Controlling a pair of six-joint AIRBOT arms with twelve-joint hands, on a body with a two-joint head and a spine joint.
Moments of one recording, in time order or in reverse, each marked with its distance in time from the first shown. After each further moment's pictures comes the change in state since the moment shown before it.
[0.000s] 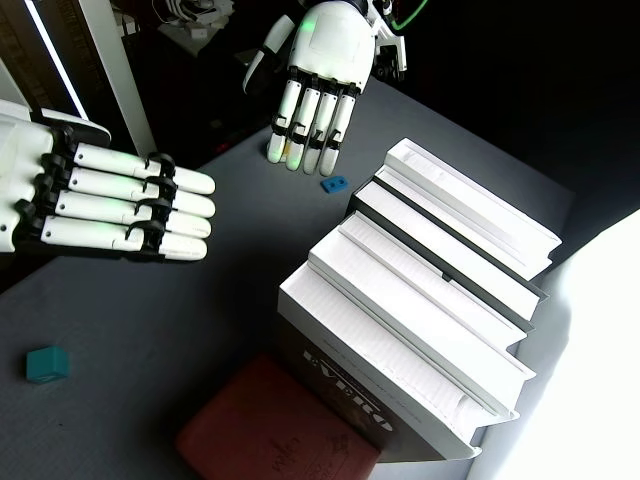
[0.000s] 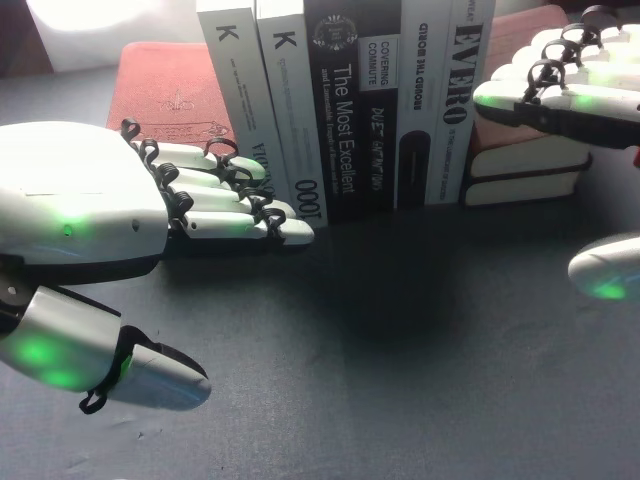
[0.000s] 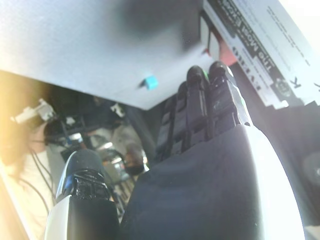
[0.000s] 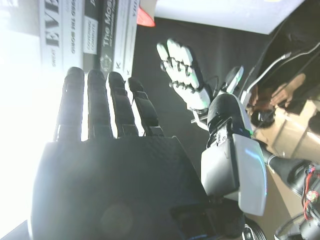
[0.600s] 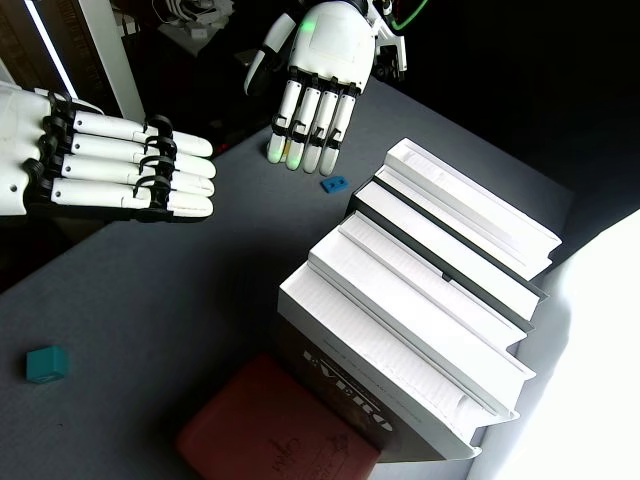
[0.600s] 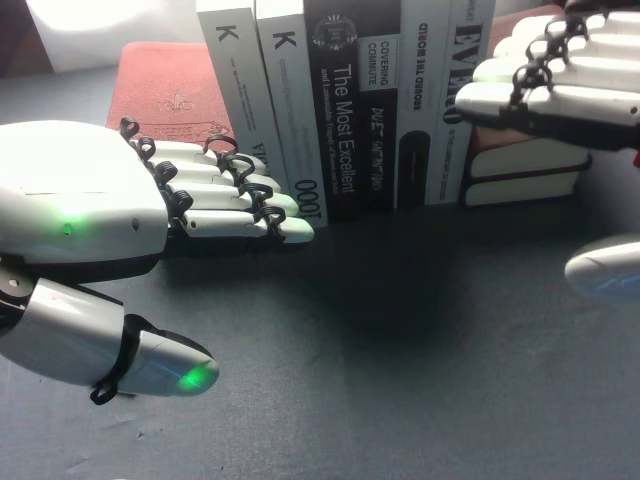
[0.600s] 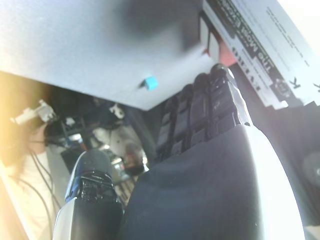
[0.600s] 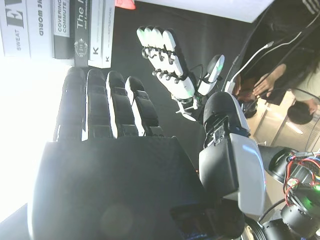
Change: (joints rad) left arm 0.000 0.000 0.000 0.000 0.003 0.000; right arm 0.034 0.002 -0.006 -0.018 0.032 -0.081
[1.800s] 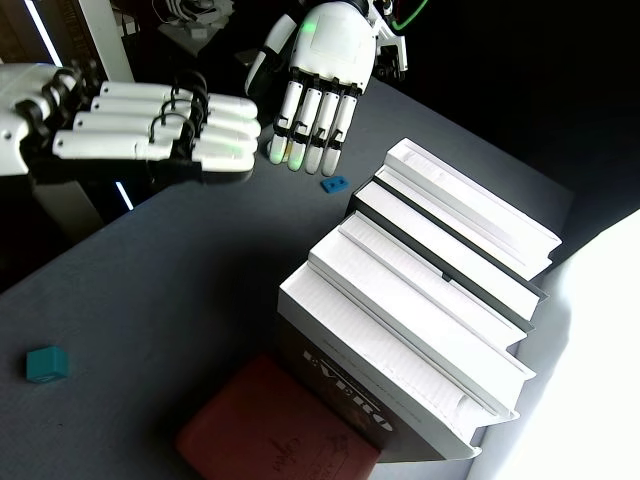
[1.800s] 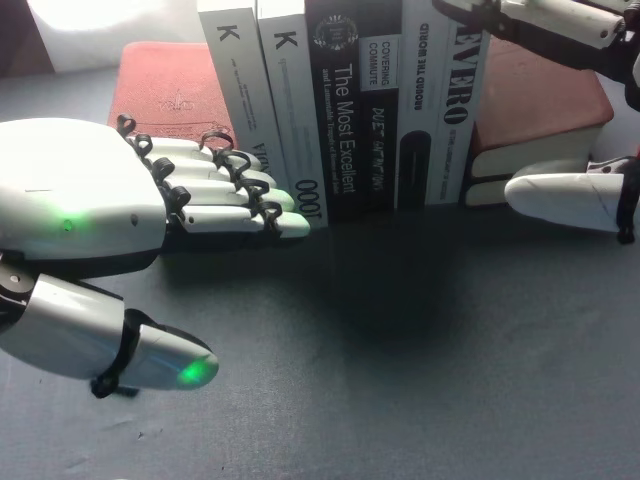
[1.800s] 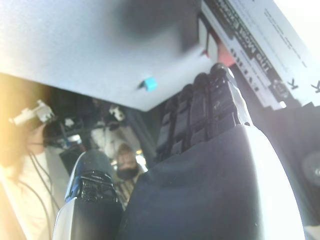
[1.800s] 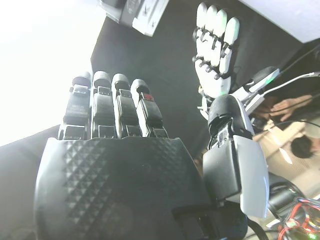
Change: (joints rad) left arm 0.001 0.000 0.000 0.000 0.021 0.001; right arm -0.110 -0.118 -0.002 0.573 0.241 -0.682
